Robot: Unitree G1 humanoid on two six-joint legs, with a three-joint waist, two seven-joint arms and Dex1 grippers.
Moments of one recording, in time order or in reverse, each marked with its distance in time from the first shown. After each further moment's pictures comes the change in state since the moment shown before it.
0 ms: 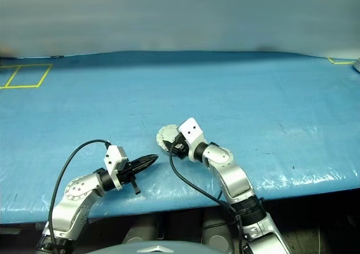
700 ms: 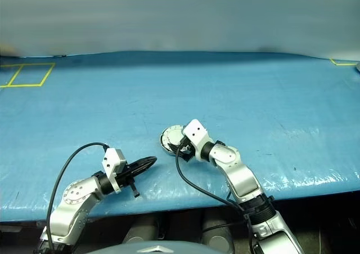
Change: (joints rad) left arm 0.040 -0.003 0.009 -0.028 -0.003 0.001 0.013; right arm 0.012 -0.085 0.000 0.000 0.021 -0.066 0.041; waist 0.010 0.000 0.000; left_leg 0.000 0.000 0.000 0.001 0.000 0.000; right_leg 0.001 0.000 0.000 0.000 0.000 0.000
